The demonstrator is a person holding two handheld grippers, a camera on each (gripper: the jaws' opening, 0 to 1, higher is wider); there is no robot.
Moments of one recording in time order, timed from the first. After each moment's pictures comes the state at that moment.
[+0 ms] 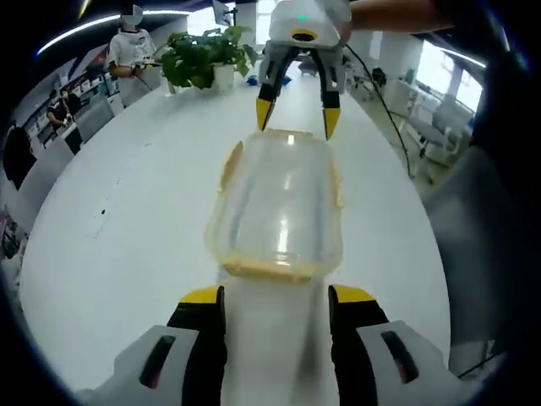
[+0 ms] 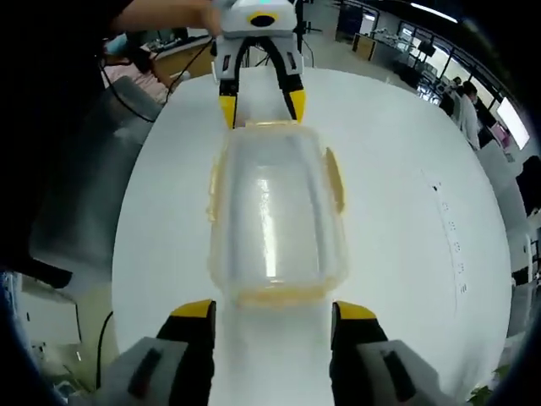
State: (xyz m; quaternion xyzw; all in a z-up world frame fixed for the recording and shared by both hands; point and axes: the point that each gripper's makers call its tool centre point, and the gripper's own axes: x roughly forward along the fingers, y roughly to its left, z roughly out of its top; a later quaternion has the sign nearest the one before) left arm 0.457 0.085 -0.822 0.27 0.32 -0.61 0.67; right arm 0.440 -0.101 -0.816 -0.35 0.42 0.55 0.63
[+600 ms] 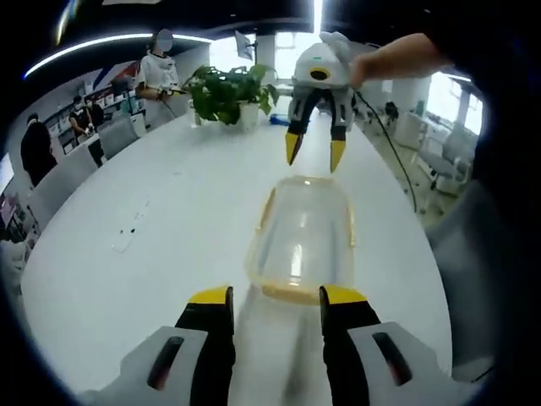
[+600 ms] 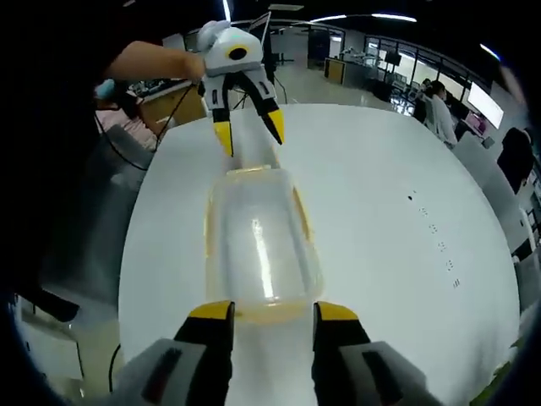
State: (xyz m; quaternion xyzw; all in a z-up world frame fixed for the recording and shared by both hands) left arm 0.479 0.074 -0.782 0.21 0.26 -0.61 0.72; right arm 0.451 -0.085 -0.792 -0.28 0.38 0.56 0.68
